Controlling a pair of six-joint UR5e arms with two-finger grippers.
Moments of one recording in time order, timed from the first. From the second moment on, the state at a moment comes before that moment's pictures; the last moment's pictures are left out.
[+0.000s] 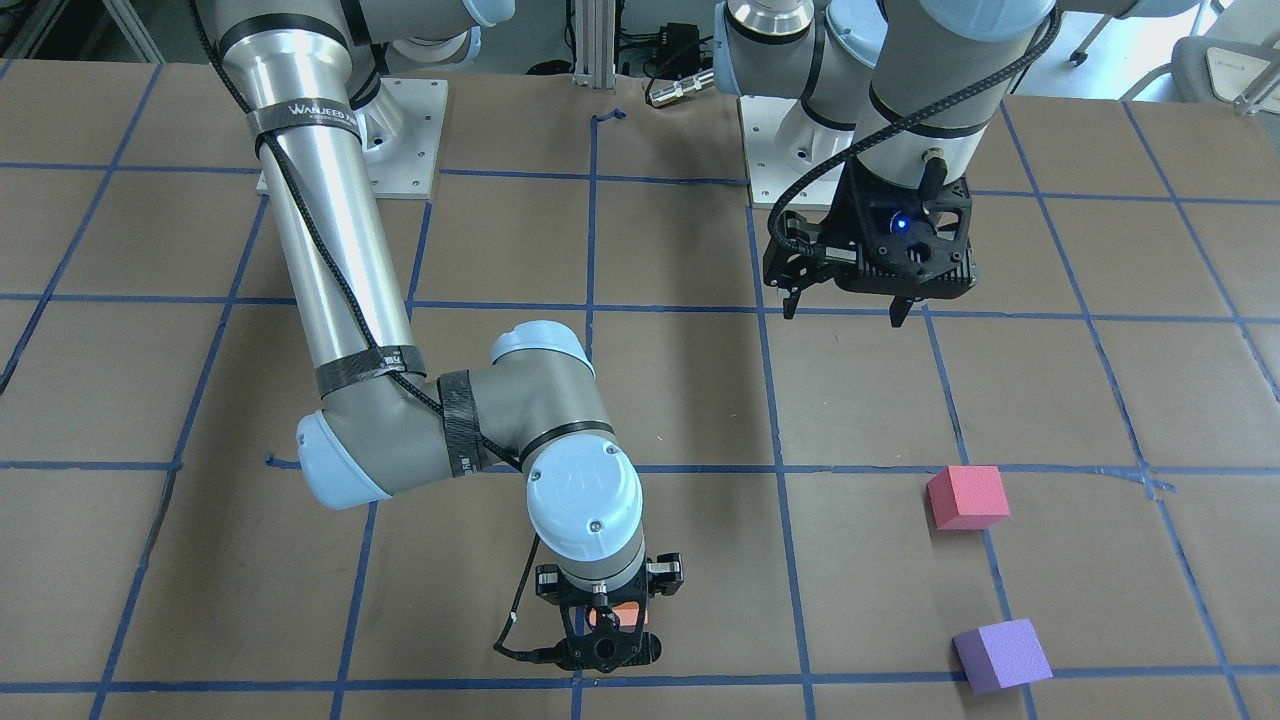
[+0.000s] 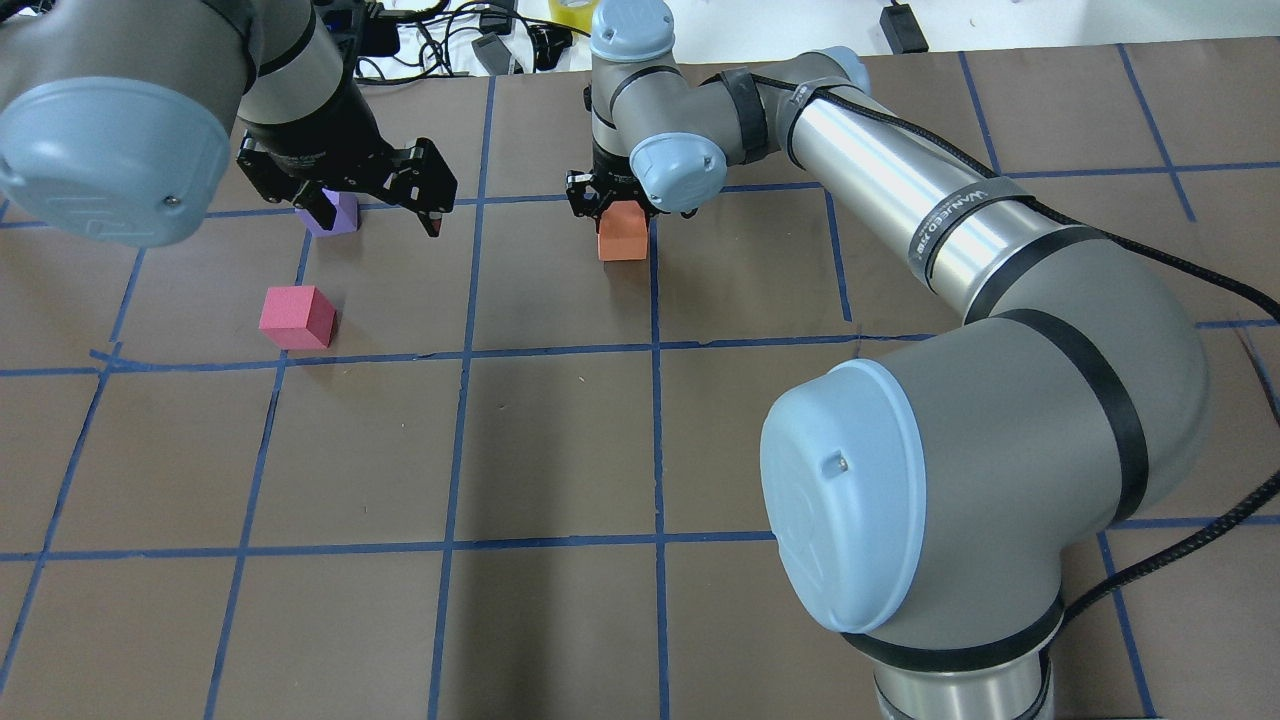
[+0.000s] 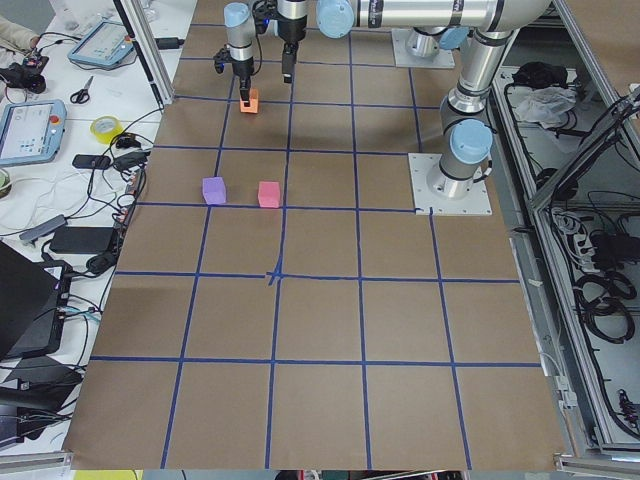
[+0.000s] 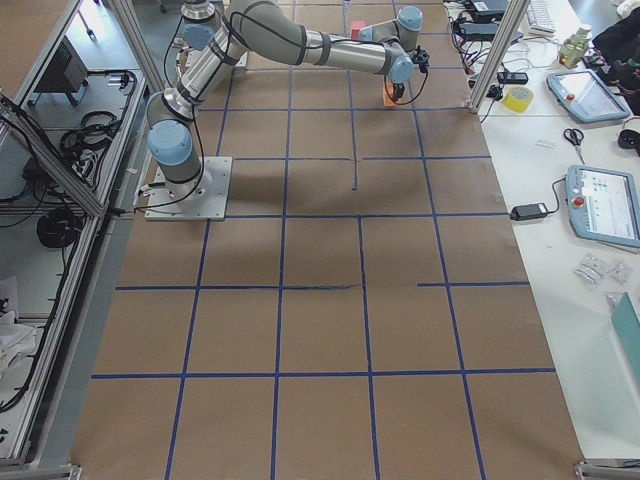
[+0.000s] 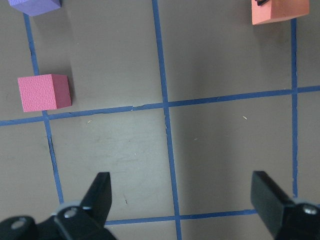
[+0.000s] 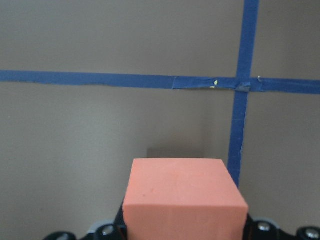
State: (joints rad) left arm -1.63 -1.63 -1.58 -1.42 1.61 0.04; right arm 1.90 -0.71 1.08 -2.01 -1.49 0.28
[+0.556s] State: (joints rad) left arm -1.63 -1.64 -1.58 -1.42 1.62 0.04; right arm 1.90 -0.70 1.08 -2.00 -1.51 0.29
